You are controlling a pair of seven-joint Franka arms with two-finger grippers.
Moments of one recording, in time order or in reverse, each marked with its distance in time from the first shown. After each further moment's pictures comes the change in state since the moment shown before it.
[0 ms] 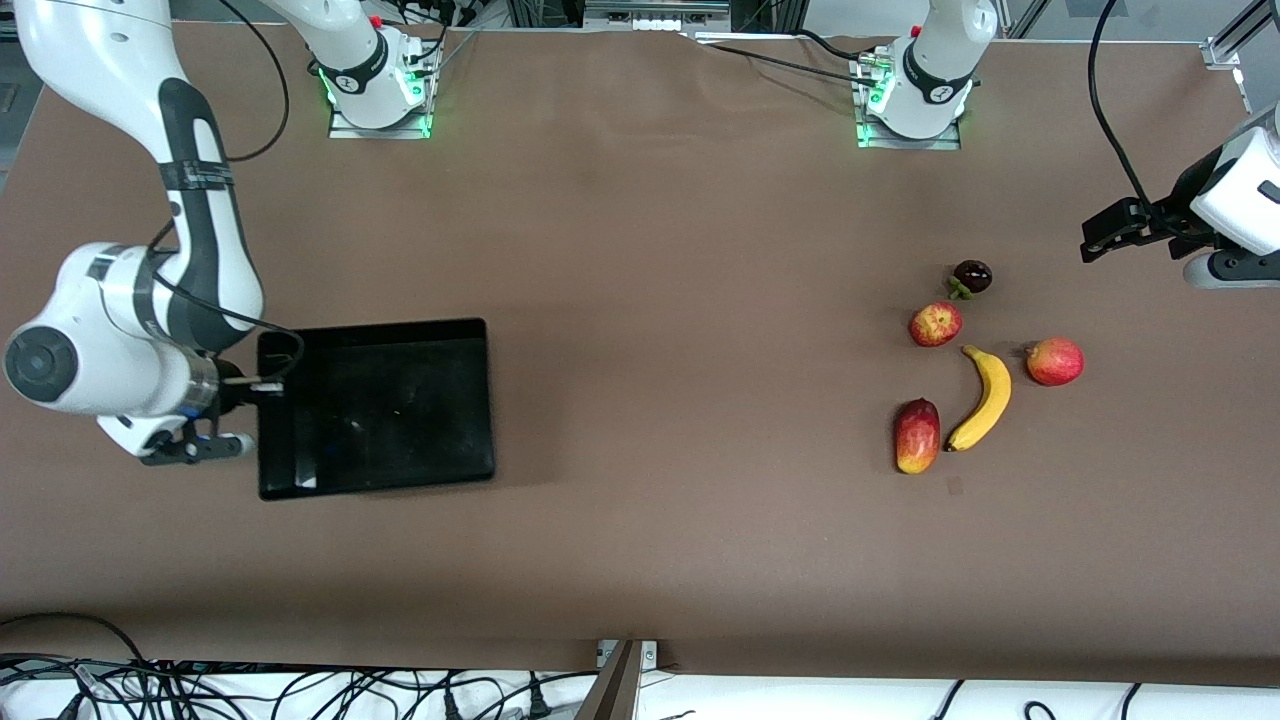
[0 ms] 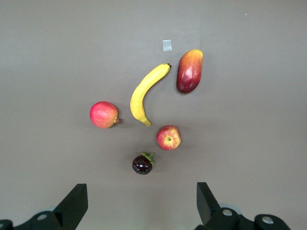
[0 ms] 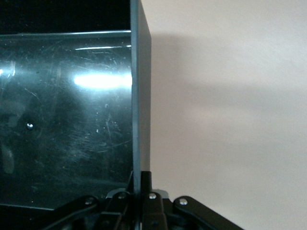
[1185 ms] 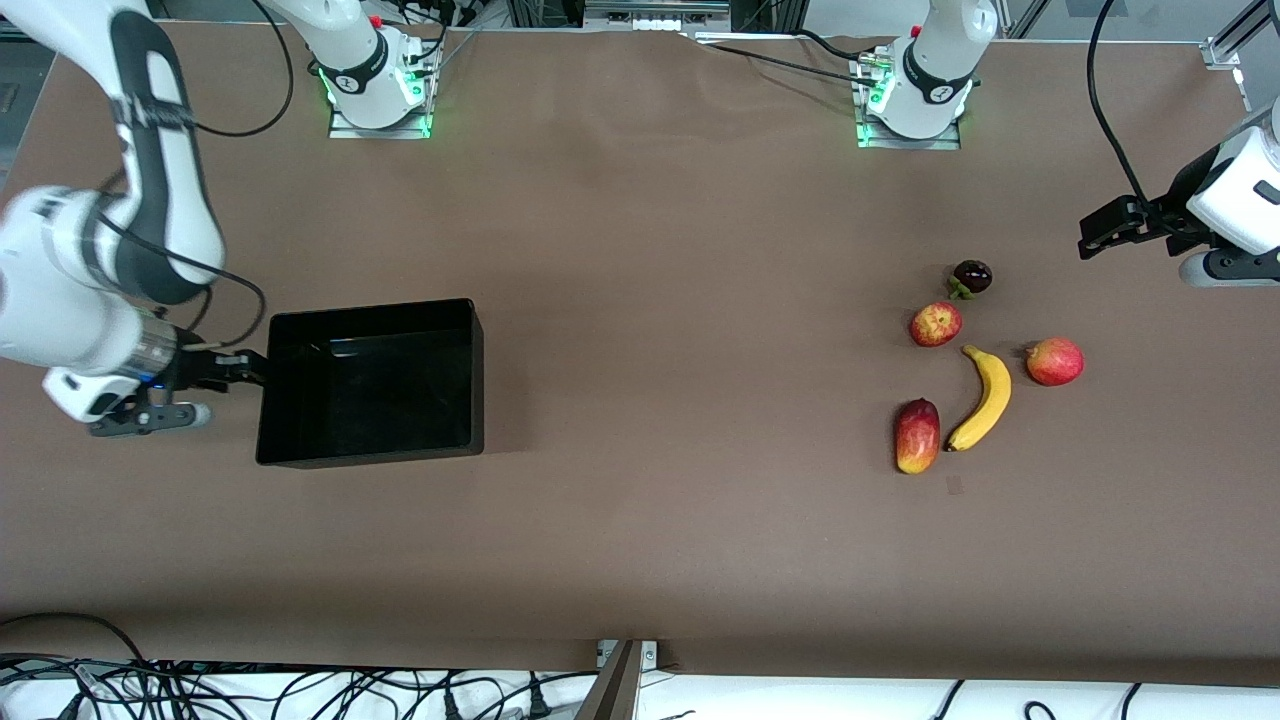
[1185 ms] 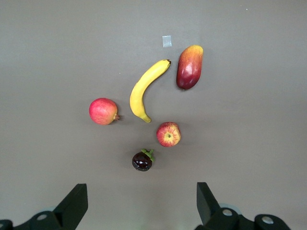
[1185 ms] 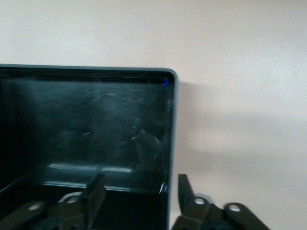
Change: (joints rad) left arm -0.001 0.000 -0.002 0.000 0.000 -0.014 0.000; right arm 0.029 -0.147 -0.019 0.020 0.035 -0.085 -0.019
